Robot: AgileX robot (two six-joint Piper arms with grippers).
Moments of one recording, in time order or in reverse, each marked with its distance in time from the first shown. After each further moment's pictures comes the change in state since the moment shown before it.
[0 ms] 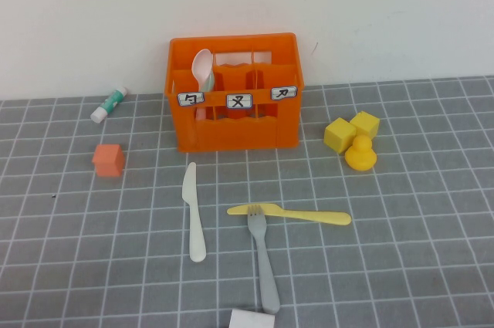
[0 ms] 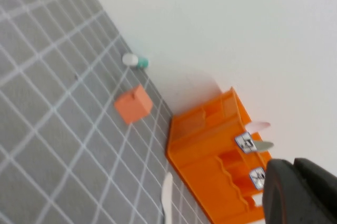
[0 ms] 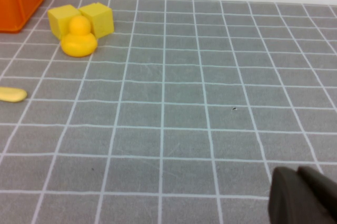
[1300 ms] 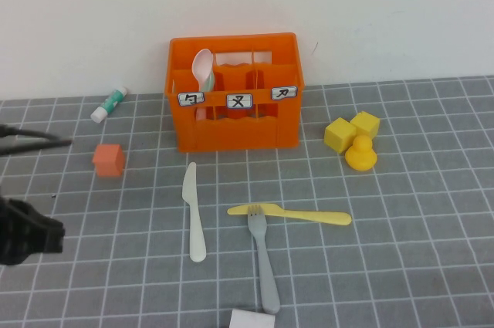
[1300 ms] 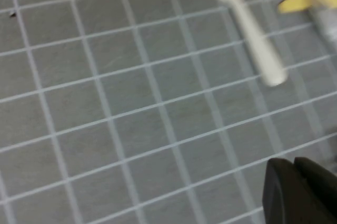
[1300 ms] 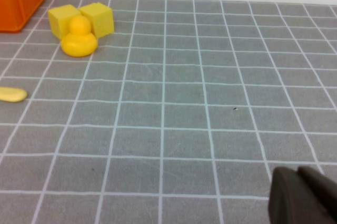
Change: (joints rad) right arm 0.000 0.000 0.000 0.000 0.000 0.000; left arm -0.020 1.037 -0.799 0.072 0.705 0.999
